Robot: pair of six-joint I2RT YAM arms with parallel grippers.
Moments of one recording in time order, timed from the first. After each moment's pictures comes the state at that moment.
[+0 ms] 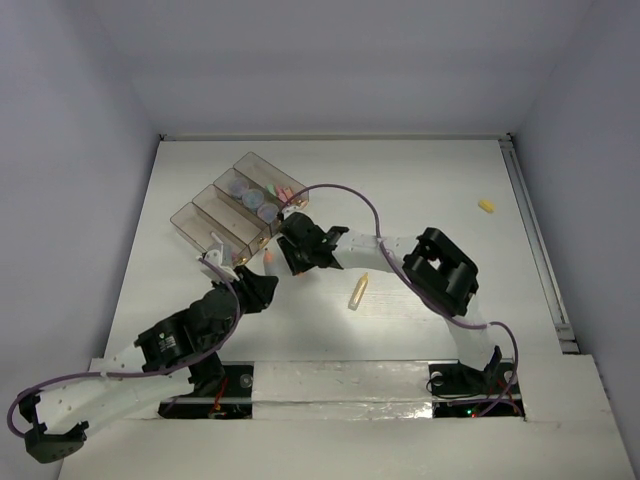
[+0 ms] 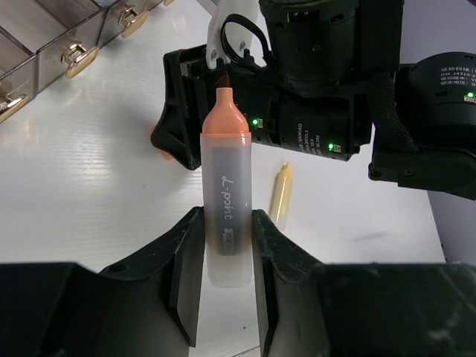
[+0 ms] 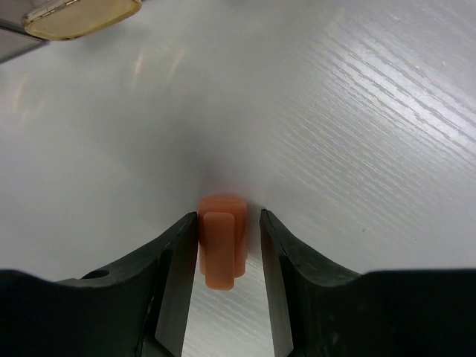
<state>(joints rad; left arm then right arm) -1.06 0.38 0.47 -0.47 -0.63 -0.88 0.96 2.11 1.50 -0.30 0.17 0.38</state>
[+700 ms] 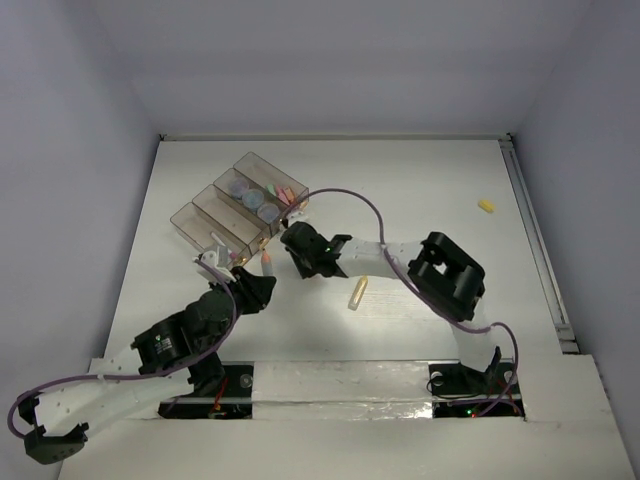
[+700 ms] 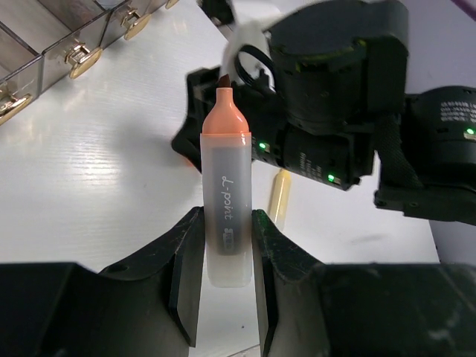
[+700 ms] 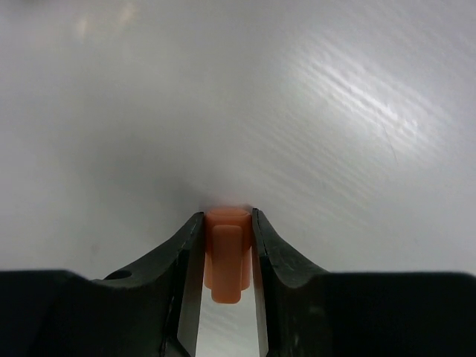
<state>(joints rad) -1.06 0.34 0.47 -0.49 -0.63 -0.89 0.99 2.08 1.44 -0.28 0.33 0.35</state>
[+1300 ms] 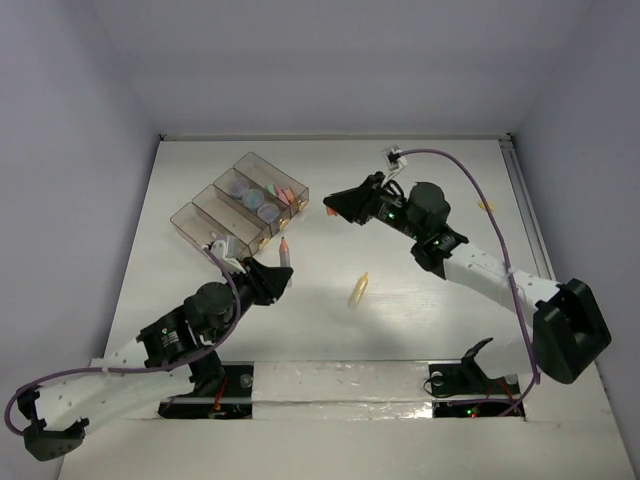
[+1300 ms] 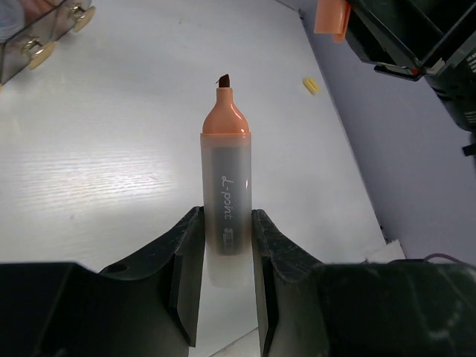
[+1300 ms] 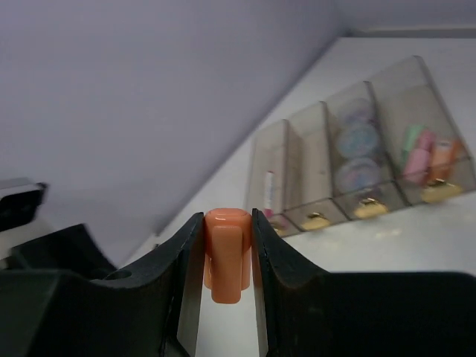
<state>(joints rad) -1.06 0.41 0.51 -0.31 -0.52 -0.81 0.64 1.35 0.91 0.49 -0.31 0.63</state>
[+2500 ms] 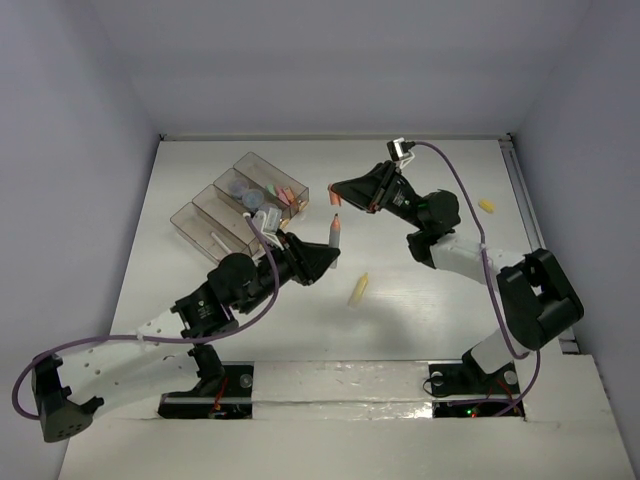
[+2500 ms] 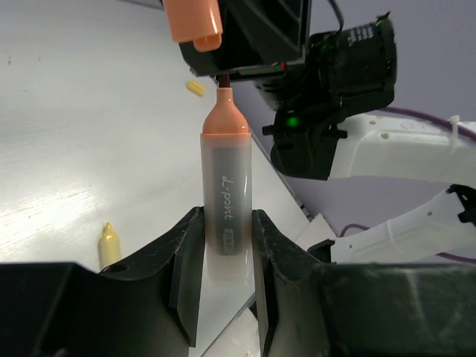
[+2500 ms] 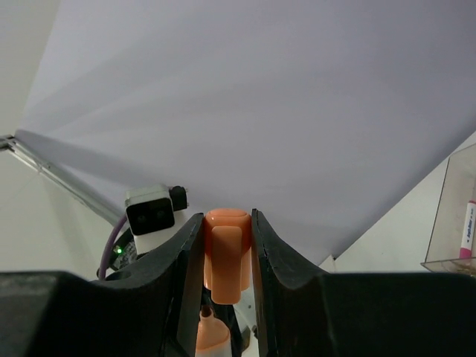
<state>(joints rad) -1.04 0.77 0.66 0.13 -0.21 -0.70 0.52 1.56 0.87 1.29 -0.61 1.42</state>
